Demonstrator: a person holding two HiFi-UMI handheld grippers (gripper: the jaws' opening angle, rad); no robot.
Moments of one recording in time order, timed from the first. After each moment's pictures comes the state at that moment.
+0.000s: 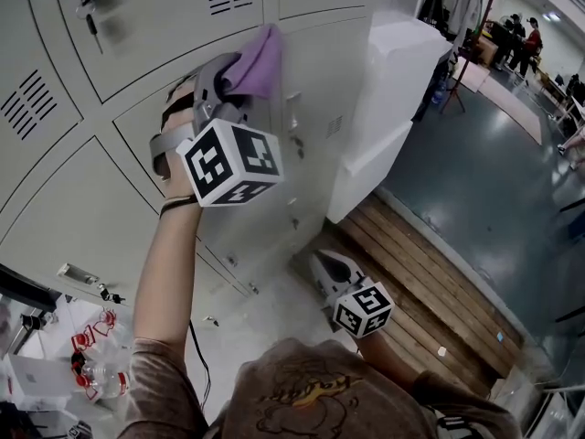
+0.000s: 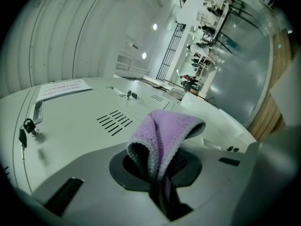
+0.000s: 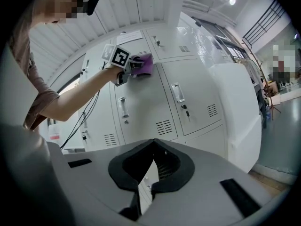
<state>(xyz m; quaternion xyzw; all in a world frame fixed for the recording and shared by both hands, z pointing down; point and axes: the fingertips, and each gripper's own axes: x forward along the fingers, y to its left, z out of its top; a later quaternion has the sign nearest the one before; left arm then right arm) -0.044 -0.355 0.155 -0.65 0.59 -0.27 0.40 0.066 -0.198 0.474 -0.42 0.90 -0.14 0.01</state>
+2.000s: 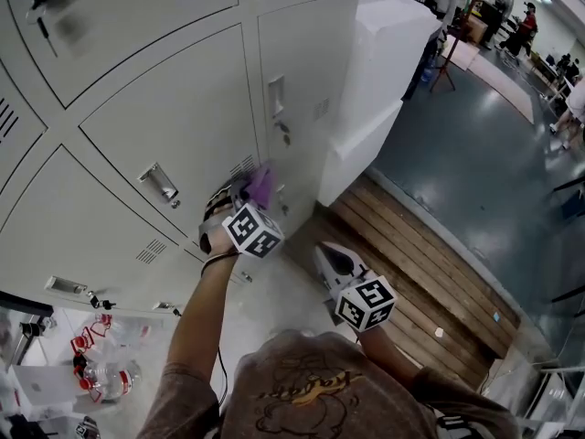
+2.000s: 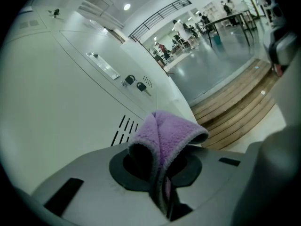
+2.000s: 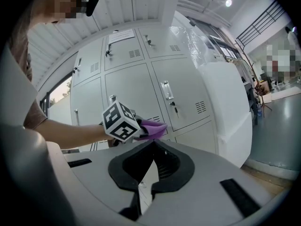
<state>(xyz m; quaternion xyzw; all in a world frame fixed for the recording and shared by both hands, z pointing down) -0.034 -0.355 0.523 -0.73 0.47 -0.48 0.14 0.095 -0.201 0.491 -0.45 0.88 -0.16 0.00</state>
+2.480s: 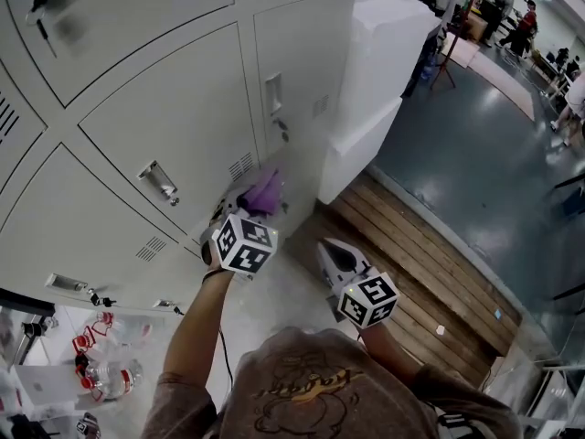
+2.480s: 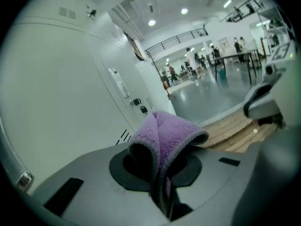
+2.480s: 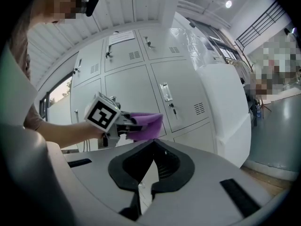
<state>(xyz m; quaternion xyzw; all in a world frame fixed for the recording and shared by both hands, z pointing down) -0.010 -0.315 0.479 -0.81 0.47 -0.34 0.07 0.103 -0.199 0.488 -0.45 0.88 -0.15 0.00</state>
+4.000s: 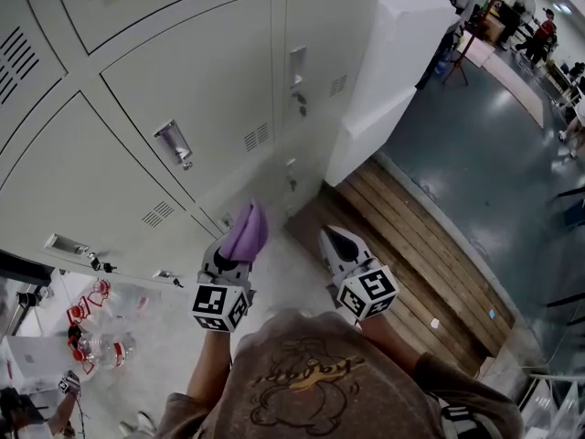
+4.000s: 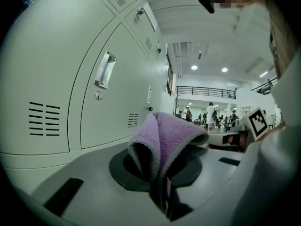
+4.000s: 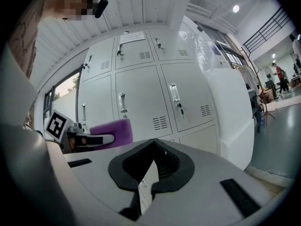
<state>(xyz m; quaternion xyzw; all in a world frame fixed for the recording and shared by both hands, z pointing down) -0.073 -0.168 0.493 -0.84 0.53 -0.02 -0.12 0.084 -0.176 0.493 -0.44 0.89 -0.11 0.00</state>
